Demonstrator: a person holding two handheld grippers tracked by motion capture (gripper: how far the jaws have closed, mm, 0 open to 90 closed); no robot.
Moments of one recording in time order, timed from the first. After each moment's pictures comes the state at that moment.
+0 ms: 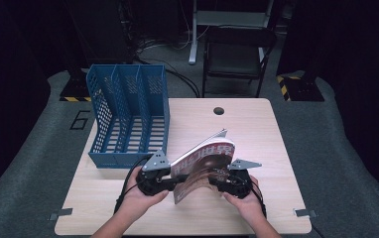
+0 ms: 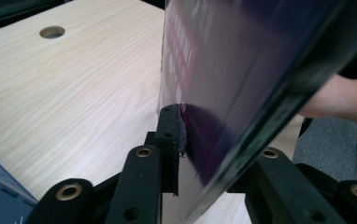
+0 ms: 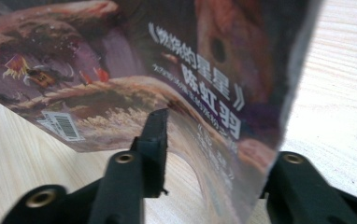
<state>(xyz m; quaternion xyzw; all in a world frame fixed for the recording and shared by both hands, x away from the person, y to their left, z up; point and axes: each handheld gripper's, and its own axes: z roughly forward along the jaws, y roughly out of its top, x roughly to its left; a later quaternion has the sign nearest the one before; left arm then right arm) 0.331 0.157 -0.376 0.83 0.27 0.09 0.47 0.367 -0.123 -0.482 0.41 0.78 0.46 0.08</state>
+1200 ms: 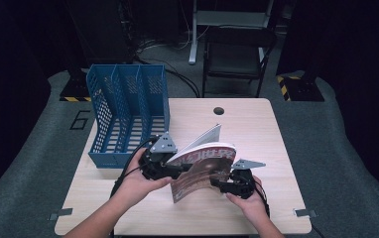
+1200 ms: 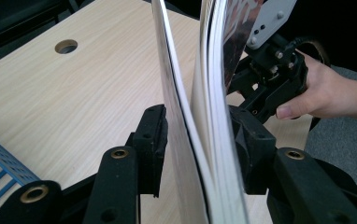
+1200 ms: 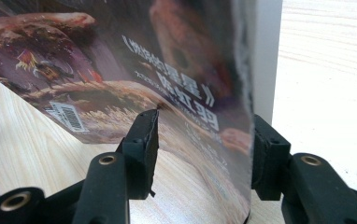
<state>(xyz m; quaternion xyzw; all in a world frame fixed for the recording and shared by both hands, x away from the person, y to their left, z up) 0.349 0.144 -0.327 0.87 0.24 0.11 0.42 0.367 -0.133 -0.482 0.41 0.78 0.47 0.06</state>
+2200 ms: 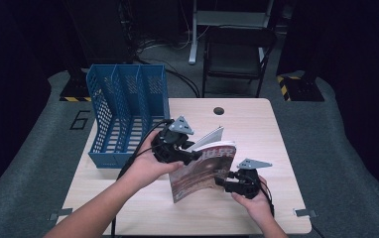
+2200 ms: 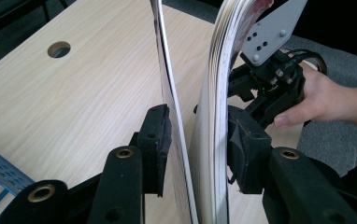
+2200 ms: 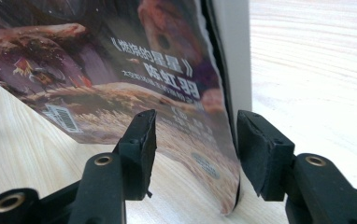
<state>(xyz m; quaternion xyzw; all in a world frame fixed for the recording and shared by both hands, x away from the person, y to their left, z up) 0.372 0.111 -0.290 0.89 0.24 0.09 0.38 0.366 -0.148 -0.479 0.41 0.77 0.48 0.07</state>
